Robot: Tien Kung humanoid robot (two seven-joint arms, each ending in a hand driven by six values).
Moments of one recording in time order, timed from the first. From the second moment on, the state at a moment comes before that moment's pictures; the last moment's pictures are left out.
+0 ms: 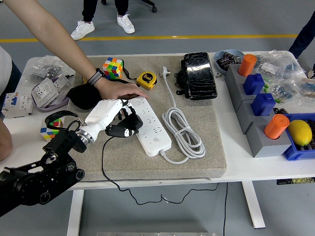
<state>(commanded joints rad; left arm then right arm) -0.54 0.29 -0.55 -1.08 1.77 0.45 0.01 0.06 -0.28 0.52 0.35 -0.22 -0.11 0.03</state>
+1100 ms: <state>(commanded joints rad) -0.55 0.29 -0.56 -1.06 1.76 0.41 0.04 0.07 -0.28 0.52 0.35 -0.22 -0.10 0.03</state>
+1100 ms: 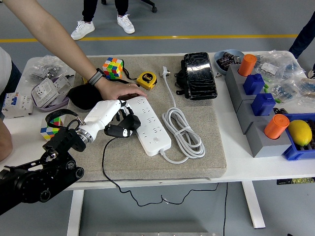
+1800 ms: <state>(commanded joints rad) -0.54 0.29 -0.58 -1.07 1.76 0.39 0.03 0.07 -0.28 0.53 0.36 -0.23 -0.10 0.03</state>
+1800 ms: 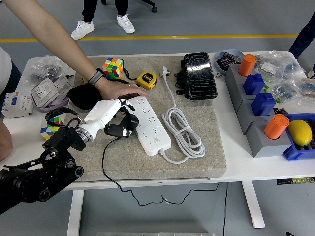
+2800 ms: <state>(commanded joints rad) -0.36 0.34 -0.74 -1.27 1.72 0.50 -0.04 0.06 -0.28 0.55 0.36 -0.24 -0.10 0.03</state>
